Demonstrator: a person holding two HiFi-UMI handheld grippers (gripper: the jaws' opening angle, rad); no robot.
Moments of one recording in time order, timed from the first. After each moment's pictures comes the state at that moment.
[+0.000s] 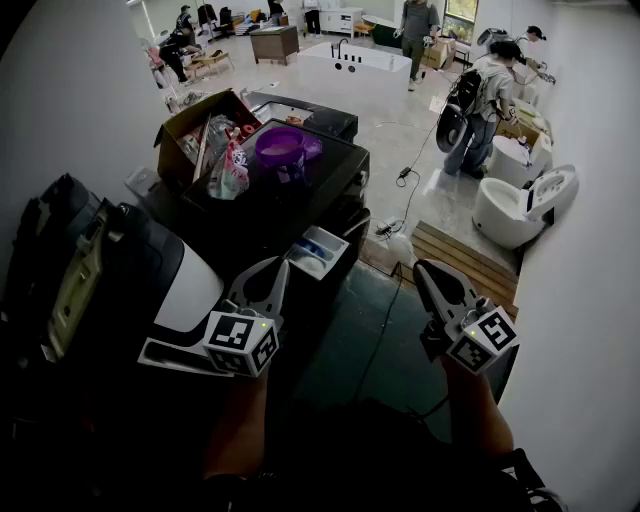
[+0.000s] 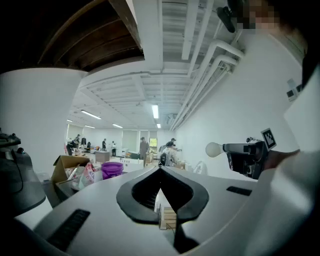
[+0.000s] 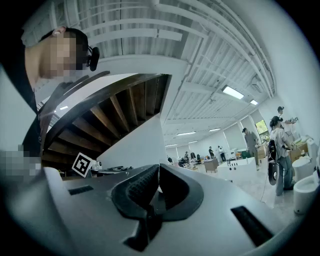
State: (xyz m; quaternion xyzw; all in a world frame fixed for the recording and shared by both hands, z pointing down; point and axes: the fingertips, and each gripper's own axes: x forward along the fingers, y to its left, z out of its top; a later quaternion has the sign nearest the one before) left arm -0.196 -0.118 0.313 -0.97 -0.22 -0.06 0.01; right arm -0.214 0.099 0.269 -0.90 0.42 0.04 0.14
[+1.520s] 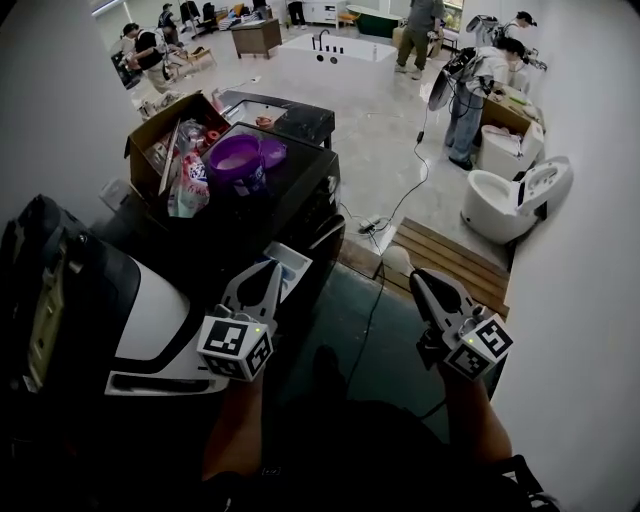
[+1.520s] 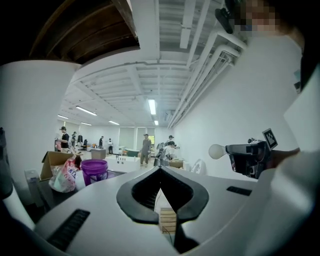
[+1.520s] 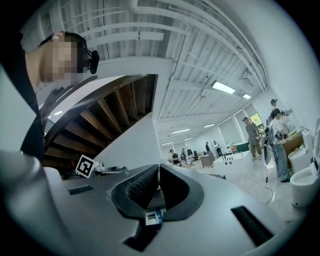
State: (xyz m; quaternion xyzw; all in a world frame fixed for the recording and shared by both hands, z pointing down) left arm -0.103 -0.026 0.345 -0.97 -0.23 -0.08 0.01; right arm -0.131 0.204 0.319 -0.91 0.40 0.01 0.14
